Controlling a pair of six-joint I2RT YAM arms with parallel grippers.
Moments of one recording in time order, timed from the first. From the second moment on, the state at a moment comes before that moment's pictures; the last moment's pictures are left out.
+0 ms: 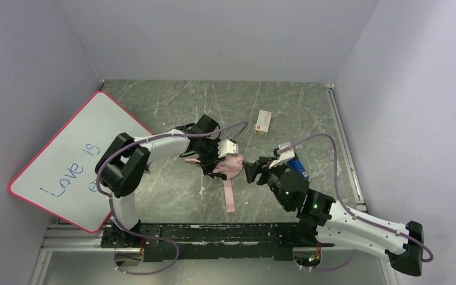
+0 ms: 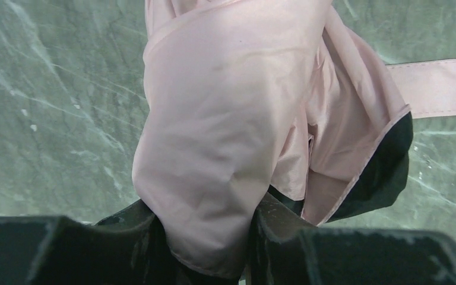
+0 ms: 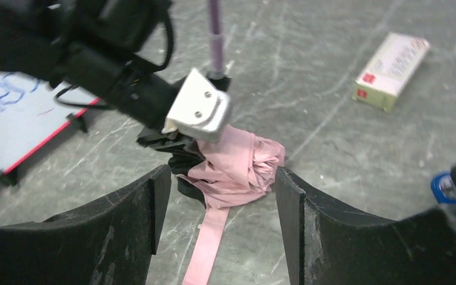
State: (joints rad) left arm -0.69 1.87 1.19 -0.43 0.39 0.79; right arm 1.11 0.58 0.40 0.08 0.59 0.27
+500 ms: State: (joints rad) left arm -0.78 1.80 1.00 -0.06 0.09 0.76; right arm 0.46 0.87 0.58 -0.18 0.36 0.59
